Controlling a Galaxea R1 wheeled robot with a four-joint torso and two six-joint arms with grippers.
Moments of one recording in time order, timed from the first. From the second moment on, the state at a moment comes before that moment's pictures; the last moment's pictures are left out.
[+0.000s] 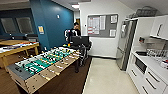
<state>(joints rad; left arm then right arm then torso) 1.56 2.94 -2.58 0.12 -0.15 -0.03 -1.52 2.85 -2.43 -0.11 -0.03 0.05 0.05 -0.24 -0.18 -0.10</state>
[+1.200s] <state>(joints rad) 1.56 2.94 -2.58 0.12 -0.15 -0.03 -1.52 2.88 -2.48 -0.14 -0.04 0.05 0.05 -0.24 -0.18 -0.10</state>
